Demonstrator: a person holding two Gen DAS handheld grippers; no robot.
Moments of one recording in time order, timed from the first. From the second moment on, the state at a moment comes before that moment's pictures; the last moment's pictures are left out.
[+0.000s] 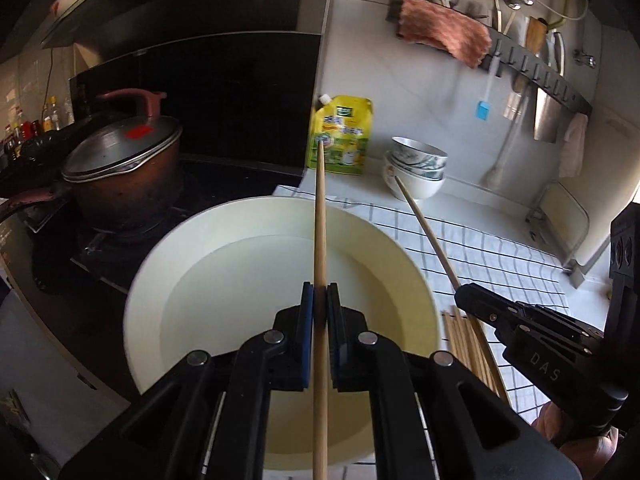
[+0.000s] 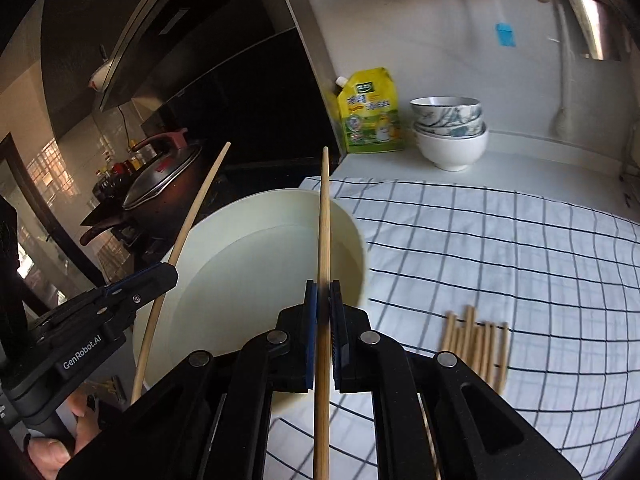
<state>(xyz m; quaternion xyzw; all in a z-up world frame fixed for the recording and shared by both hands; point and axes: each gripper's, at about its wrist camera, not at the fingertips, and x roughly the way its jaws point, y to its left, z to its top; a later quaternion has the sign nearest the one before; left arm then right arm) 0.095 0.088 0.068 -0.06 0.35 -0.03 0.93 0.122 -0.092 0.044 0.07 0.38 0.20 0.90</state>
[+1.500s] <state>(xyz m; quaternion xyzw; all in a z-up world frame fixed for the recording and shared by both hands) 0.064 0.113 0.027 -0.07 0.38 0.00 0.92 0.090 -0.068 0.019 0.04 0.41 0.16 0.90</state>
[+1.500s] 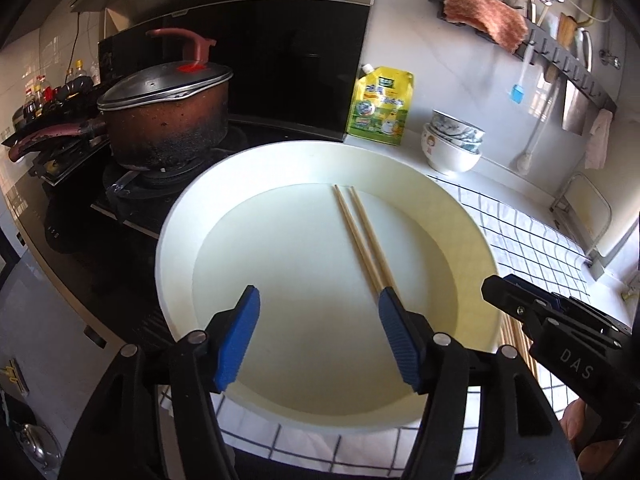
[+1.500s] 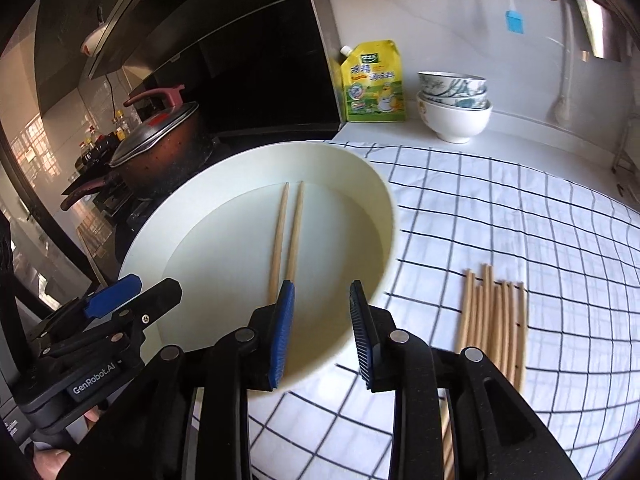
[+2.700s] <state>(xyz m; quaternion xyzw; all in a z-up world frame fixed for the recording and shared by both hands) -0.001 -0.019 0.002 -0.04 0.41 -0.09 0.91 -0.014 -0.206 -0.010 0.05 0.40 0.03 0.91</state>
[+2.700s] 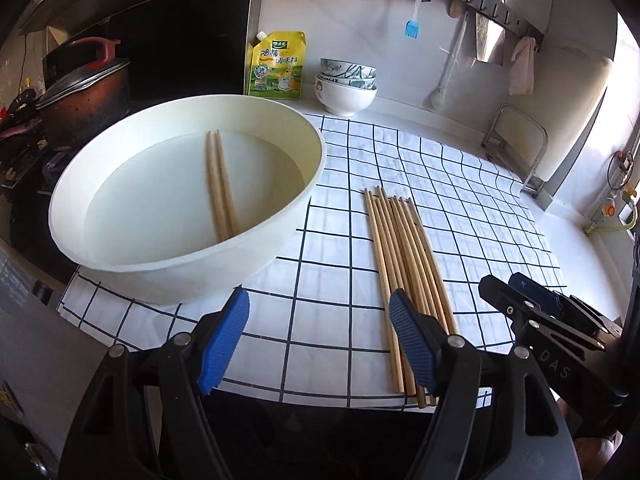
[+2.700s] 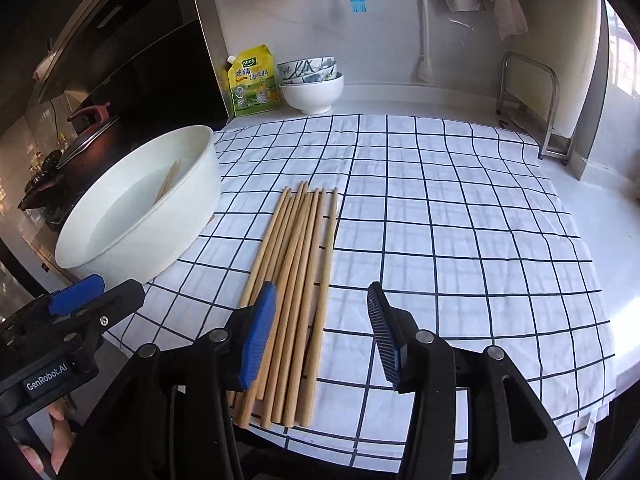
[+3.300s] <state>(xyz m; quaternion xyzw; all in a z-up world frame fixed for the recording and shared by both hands) 0.003 -0.030 -0.032 -0.04 0.44 -0.09 0.89 -0.010 -0.209 -0.045 0.02 0.42 0.02 0.91</state>
